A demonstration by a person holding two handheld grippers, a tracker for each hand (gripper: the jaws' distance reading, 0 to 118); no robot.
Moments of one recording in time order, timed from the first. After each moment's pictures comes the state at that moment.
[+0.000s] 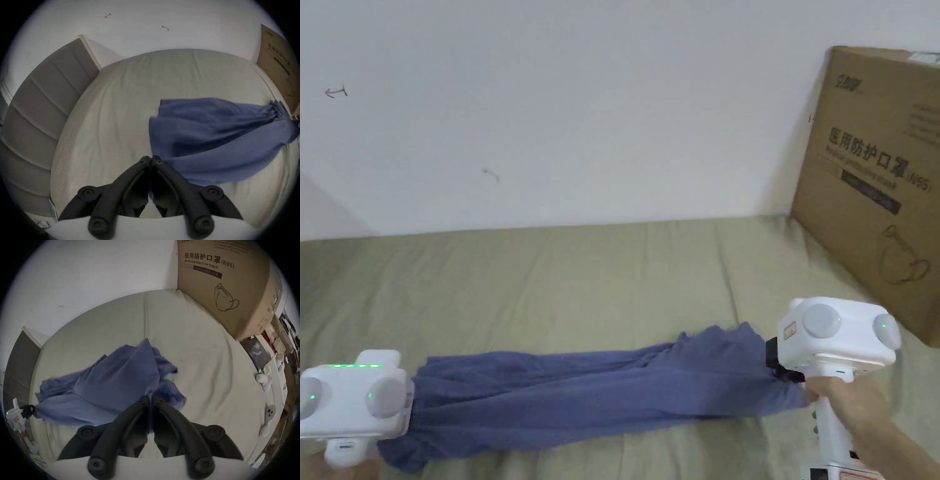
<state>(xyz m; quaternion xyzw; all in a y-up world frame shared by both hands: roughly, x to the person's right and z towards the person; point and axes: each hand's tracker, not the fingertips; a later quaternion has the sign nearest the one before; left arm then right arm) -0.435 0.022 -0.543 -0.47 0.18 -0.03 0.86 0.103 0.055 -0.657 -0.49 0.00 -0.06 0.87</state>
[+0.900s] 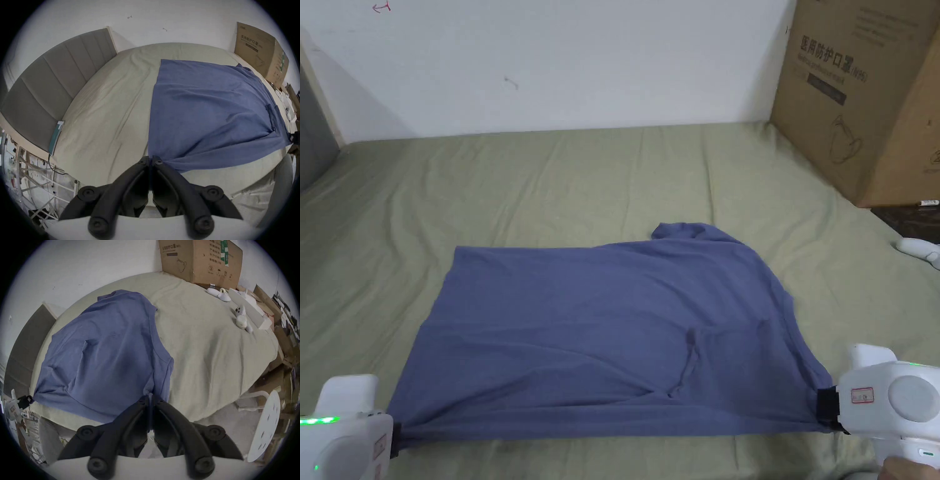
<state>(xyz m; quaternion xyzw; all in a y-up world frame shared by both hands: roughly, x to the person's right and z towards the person) -0.368 0.011 -0.120 -0.46 0.17 -0.01 0.87 0.177 0.019 -0.212 -0.51 0.02 -0.06 0.86</state>
